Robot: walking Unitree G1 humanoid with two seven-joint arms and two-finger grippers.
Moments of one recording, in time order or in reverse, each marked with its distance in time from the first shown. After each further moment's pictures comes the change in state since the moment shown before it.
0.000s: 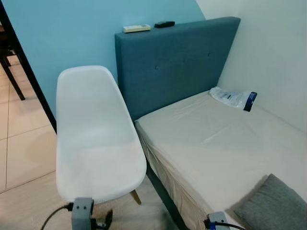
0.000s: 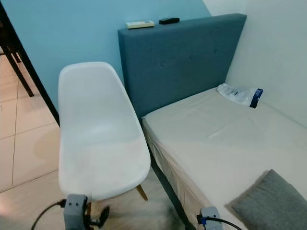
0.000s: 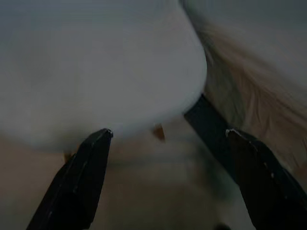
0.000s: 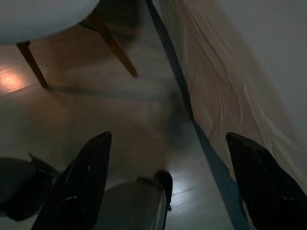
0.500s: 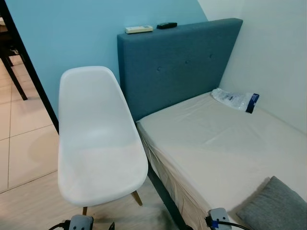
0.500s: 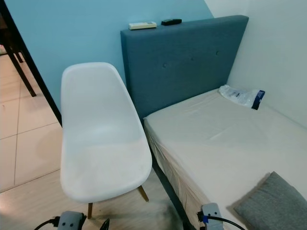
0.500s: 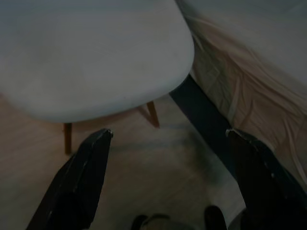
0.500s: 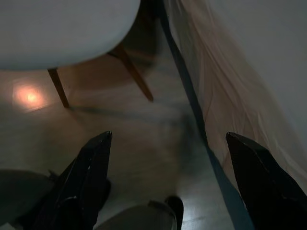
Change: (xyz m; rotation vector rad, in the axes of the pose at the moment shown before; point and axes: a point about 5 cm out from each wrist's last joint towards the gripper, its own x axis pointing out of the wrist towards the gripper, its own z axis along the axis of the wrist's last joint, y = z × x) left arm -0.064 -0.026 -0.010 -0.008 0.009 -0.006; right arm -0.008 0.001 0.006 0.007 -0.123 0.062
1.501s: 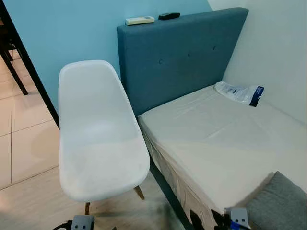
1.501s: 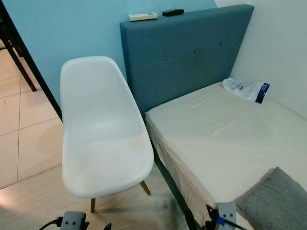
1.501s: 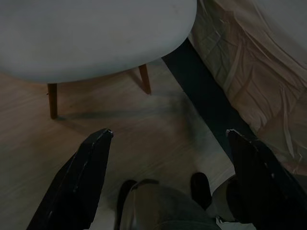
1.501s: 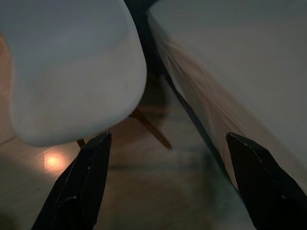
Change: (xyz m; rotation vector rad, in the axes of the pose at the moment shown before) left arm 0.005 0.002 -0.017 -0.064 0.143 -0.032; right arm -0.027 0.015 0.043 0.180 -0.260 -0.026
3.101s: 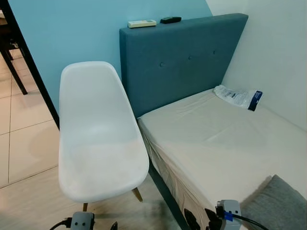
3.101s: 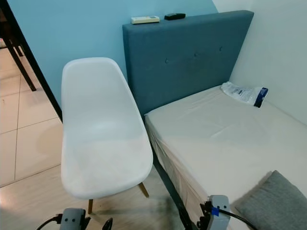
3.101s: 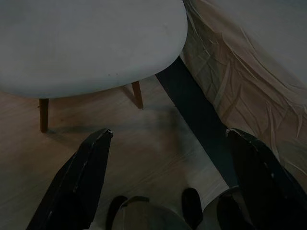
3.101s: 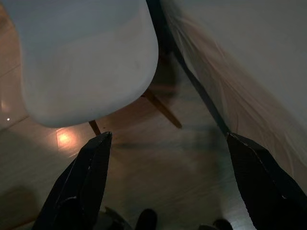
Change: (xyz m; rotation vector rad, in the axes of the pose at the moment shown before) left arm 0.006 -0.003 0.010 -0.020 -0.059 -0.012; right arm 0.004 0.013 0.002 0.051 0.134 0.029
